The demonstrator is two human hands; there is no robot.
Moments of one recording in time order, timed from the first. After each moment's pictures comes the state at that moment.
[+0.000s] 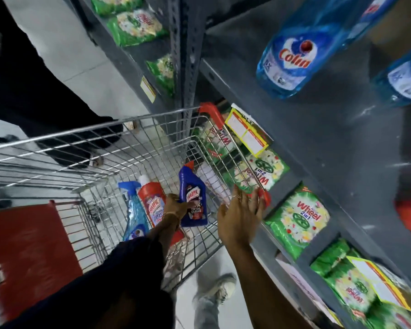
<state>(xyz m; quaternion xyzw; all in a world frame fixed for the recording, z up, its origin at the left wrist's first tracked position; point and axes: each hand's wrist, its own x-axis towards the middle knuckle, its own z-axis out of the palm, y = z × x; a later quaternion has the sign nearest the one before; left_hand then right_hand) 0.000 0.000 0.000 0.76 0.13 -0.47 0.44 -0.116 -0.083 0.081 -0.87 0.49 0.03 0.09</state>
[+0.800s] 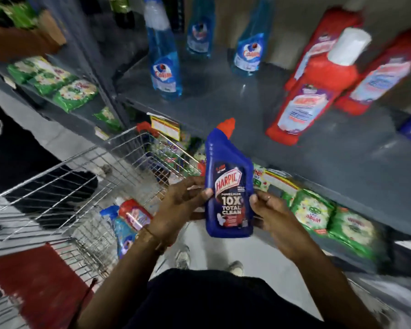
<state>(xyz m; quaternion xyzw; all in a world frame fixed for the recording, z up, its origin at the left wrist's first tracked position) -0.139 0.024 0.275 0.59 -0.26 -0.55 0.53 -0.332 -0.056 0.260 -0.49 0.44 -0.22 0.72</state>
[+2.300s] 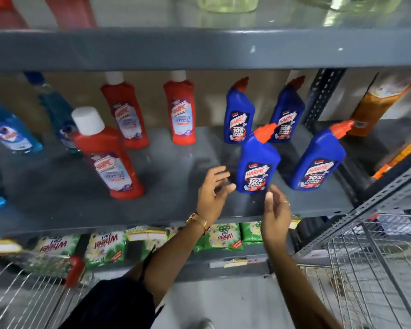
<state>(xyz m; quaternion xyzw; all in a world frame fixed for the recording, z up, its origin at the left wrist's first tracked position) -0.463 -0.206 0.251 0.45 -0.59 -0.47 0.48 -0.600 -0.149 0.229 -0.37 0.63 -0.64 0.24</state>
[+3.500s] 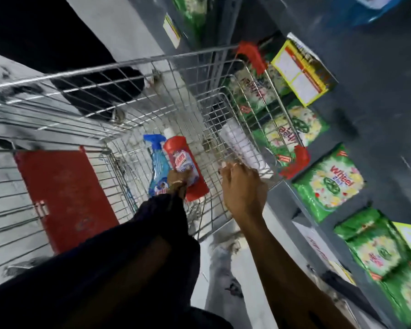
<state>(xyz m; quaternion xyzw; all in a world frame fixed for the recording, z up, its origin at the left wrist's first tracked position) 0.006 0.090 -0.108 0.76 0.23 -0.43 0.42 -0.104 -0.028 0.097 -0.90 0.40 0.08 0.16</state>
